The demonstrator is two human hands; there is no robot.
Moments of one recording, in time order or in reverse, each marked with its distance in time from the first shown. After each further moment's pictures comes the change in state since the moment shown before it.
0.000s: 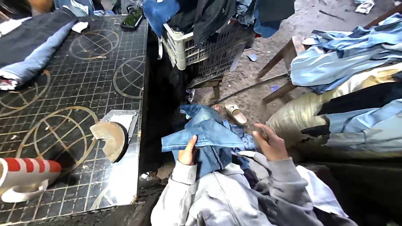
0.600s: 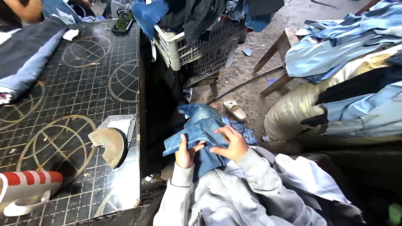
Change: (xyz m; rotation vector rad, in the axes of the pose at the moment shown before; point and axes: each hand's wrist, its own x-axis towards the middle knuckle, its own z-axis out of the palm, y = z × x) left_hand -0.003 0.019 -0.006 -0.017 -0.139 -0.090; right_hand -0.006 -0.048 0.074 0.212 -0.109 -0.384
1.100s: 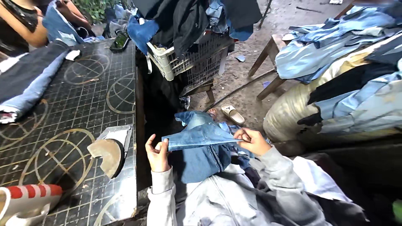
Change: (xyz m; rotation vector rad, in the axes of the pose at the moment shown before) left_hand 0.014 0.036 -0.030 0.334 0.247 0.470; right_hand -0.017 0.052 -0.069 0.227 -0.048 0.196
